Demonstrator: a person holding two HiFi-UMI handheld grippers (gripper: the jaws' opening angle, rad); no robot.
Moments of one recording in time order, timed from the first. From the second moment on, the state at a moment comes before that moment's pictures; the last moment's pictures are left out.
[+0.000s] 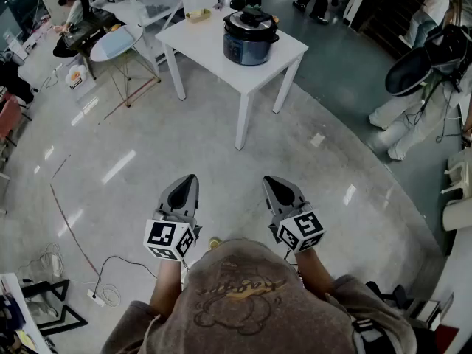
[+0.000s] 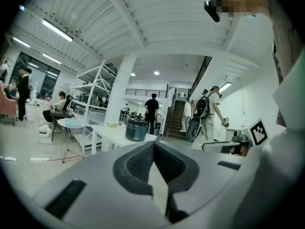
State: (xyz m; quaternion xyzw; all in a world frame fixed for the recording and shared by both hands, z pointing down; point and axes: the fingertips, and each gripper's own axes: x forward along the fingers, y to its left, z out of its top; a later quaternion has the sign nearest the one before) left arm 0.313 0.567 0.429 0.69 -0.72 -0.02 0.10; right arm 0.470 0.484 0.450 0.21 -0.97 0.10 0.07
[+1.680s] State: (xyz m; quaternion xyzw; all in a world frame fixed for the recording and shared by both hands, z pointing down) left arm 0.198 0.461 0.453 0.73 -0.68 0.00 0.10; right arm 0.319 0.391 0.469 0.19 -0.97 0.12 0.06
